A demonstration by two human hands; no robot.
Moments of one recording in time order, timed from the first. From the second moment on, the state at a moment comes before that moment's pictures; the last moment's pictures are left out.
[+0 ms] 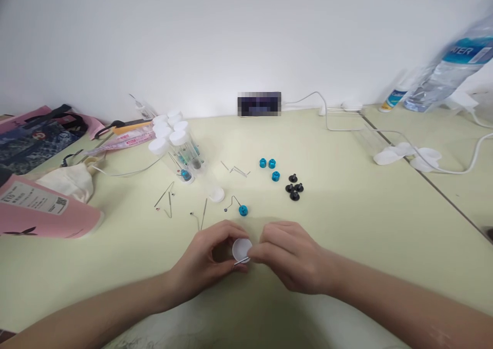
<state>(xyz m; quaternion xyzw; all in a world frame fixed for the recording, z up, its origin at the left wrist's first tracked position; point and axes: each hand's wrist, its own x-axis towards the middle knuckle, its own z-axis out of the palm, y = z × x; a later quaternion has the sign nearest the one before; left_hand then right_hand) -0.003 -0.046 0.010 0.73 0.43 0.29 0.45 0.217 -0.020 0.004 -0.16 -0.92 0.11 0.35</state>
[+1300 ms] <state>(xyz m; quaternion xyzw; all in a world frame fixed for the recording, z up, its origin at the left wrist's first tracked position) 0.009 -0.009 0.008 0.77 0.59 0.20 0.17 0.212 0.006 0.007 -0.45 -0.57 0.46 0.52</state>
